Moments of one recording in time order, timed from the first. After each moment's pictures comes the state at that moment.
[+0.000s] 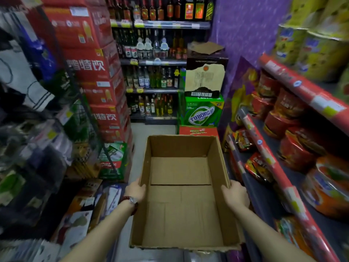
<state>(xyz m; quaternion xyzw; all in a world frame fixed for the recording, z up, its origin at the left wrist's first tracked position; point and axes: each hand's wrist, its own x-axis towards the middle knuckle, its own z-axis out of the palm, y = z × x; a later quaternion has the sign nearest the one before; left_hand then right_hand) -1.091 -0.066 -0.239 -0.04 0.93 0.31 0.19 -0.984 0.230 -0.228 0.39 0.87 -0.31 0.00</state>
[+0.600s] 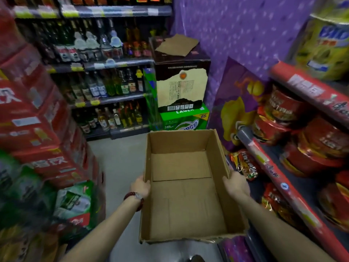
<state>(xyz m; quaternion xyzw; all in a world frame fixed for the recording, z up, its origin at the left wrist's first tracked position) -1.412 0.080 -0.268 0.04 0.92 0.28 0.26 -1.250 0.338 -0.240 0.49 0.83 -0.26 0.01</state>
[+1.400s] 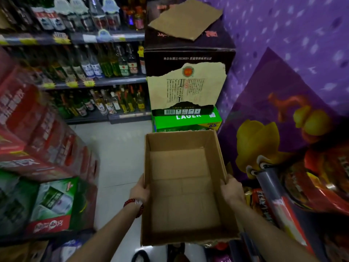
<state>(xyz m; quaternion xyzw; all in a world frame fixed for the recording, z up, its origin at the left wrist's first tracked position) -1.508 0.200 -0.341 -0.05 0.88 0.37 0.30 -1.395 0.475 -0.332 0.46 0.83 -0.29 0.11</state>
